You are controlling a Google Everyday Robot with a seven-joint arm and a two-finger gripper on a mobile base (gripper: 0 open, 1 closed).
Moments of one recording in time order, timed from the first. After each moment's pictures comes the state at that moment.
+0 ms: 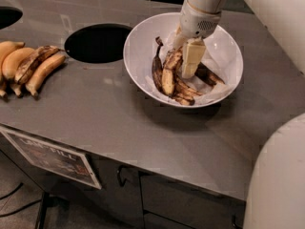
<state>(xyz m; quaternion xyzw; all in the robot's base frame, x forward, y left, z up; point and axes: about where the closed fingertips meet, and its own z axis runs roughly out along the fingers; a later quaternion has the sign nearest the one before) 0.622 -0.088 0.894 -0.75 0.65 0.03 0.10</state>
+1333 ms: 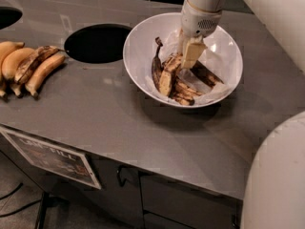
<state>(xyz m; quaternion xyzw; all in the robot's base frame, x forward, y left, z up) 0.625 -0.091 0.897 -0.75 0.66 0.01 0.09</state>
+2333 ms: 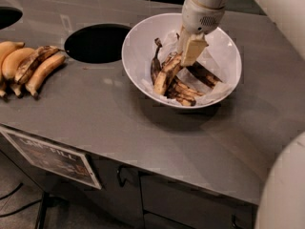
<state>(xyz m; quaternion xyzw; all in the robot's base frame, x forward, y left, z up) 0.622 -0.094 0.911 -0.74 0.66 0.00 0.12</state>
